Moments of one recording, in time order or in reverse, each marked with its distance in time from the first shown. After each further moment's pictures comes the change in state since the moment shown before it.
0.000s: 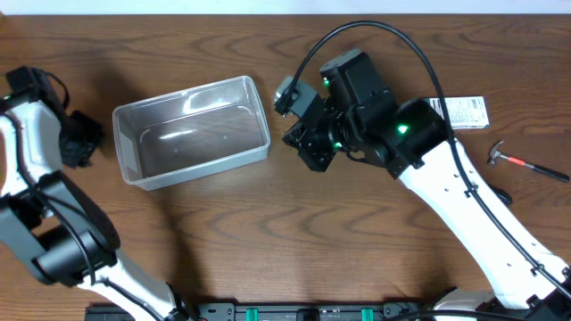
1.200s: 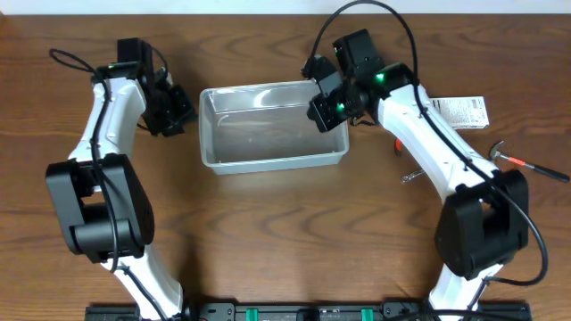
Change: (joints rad) left arm -0.391 0.035 0.000 0.073 0.256 0.145; right arm -0.216 0.369 0.018 0.108 0.010 0.107
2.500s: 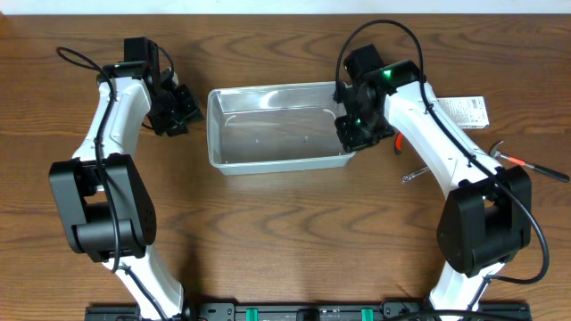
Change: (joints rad) left arm -0.016 0.000 0.000 -0.008 0.004 0.000; right arm -0.039 0.004 0.001 -0.373 0.273 0.140
